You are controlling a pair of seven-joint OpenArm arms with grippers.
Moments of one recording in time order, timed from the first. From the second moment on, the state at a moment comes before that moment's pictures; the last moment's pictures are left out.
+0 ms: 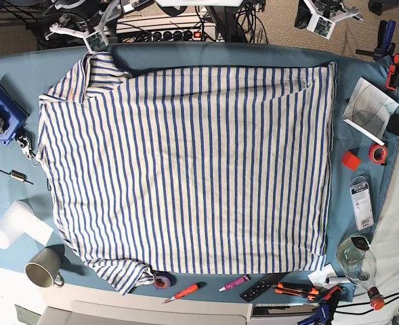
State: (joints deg) left arm 64.1 -8.5 -10.2 131.5 -11.5 -22.6 32.8; right arm -60.1 20.8 9.4 133.3 -0.8 11.1 -43.5
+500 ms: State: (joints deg) left arm 60.1 -8.7 -10.2 131.5 -11.4 -22.7 32.4; right arm -49.1 19.0 9.4 133.3 -6.4 0.6 -46.1
